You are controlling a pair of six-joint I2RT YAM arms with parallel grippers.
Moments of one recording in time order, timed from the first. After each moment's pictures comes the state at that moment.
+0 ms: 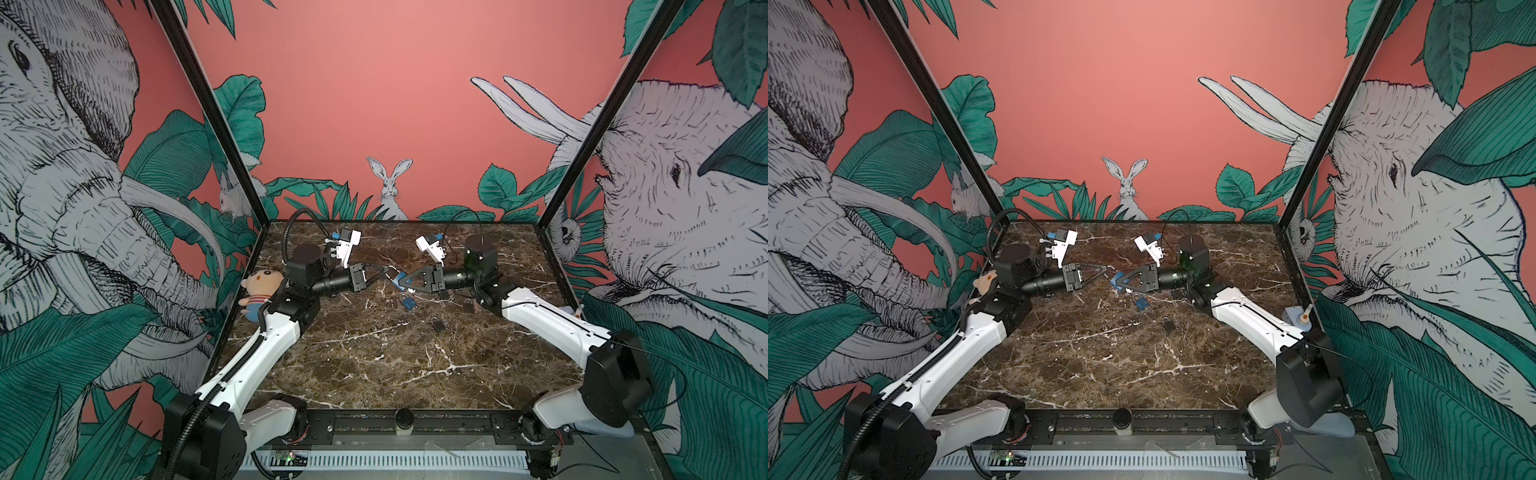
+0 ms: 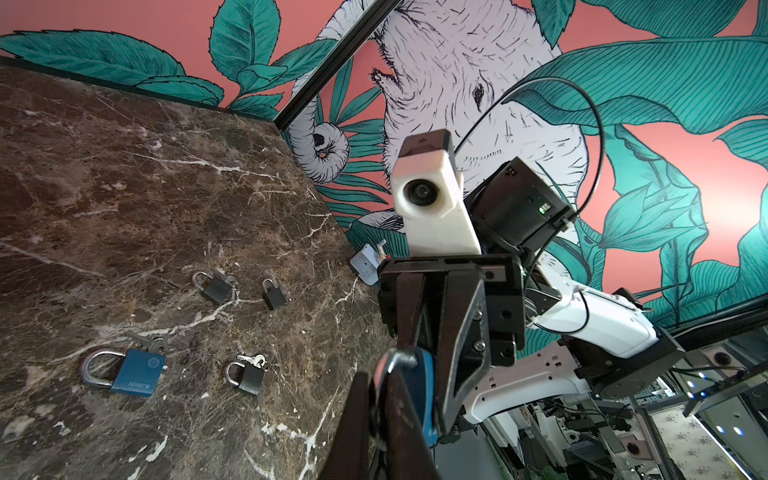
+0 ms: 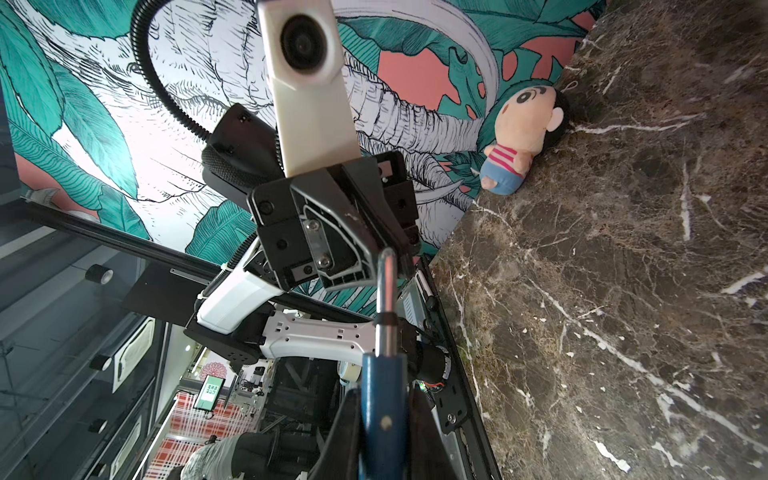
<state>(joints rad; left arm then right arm) -0.37 1.14 0.87 0.11 0.90 -0.71 0.58 1.46 1.07 0.22 -1.10 0.88</state>
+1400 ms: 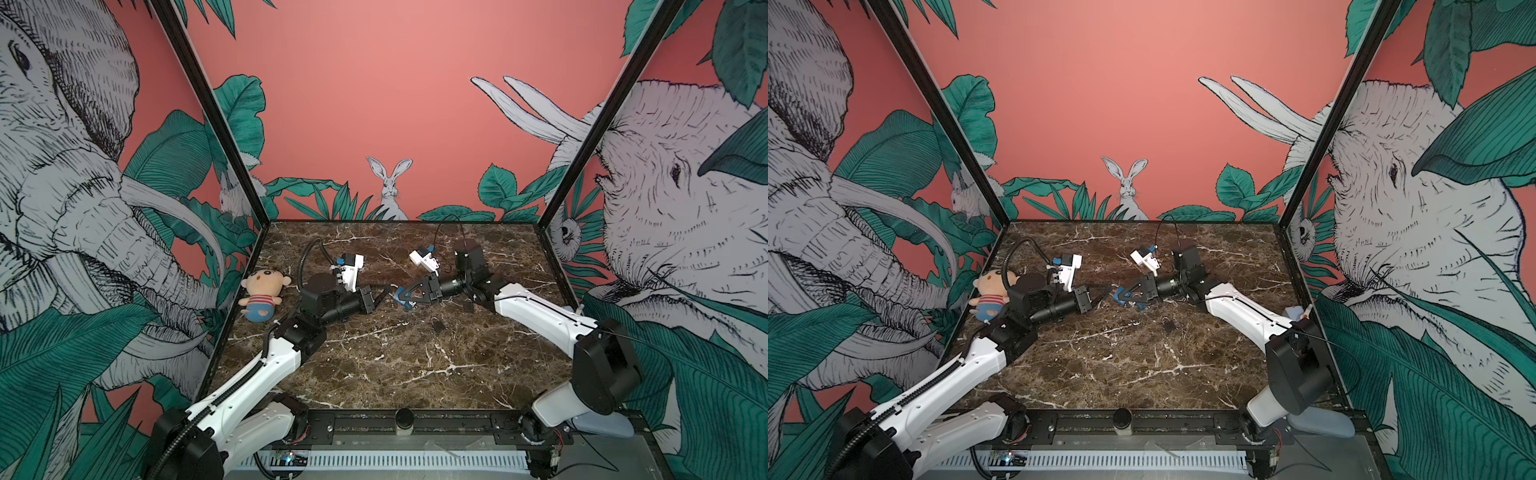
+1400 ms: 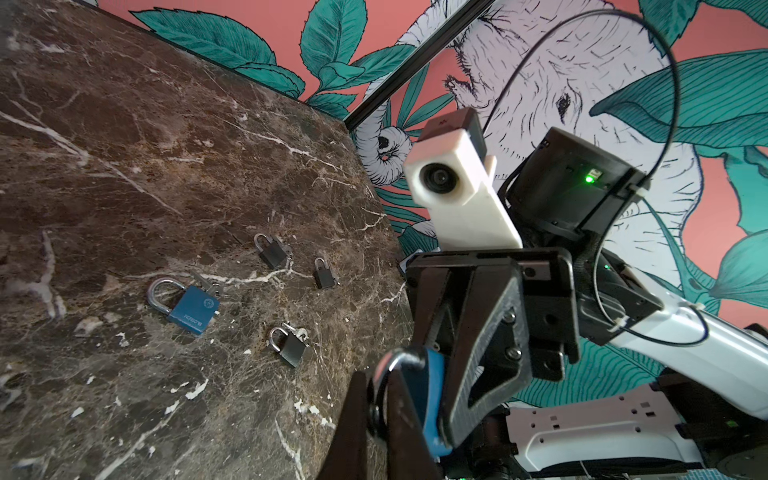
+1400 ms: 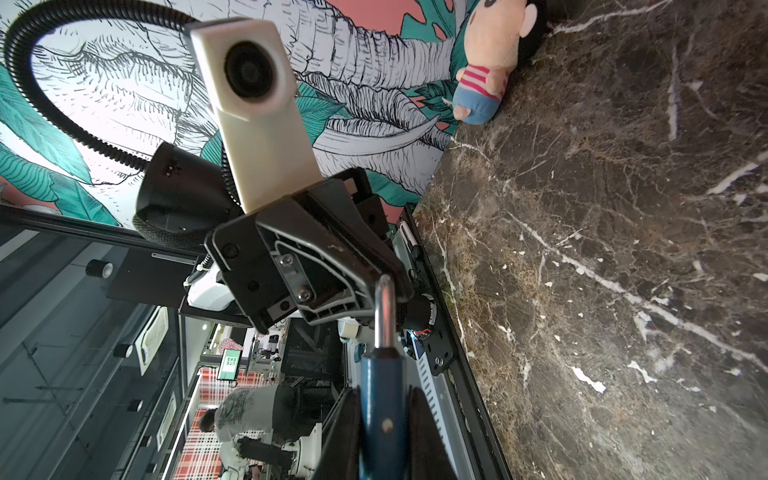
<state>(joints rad) -0.56 1.00 0.68 0.08 0.51 -0.76 0.57 1.53 1.09 -0.04 -1.14 0.70</state>
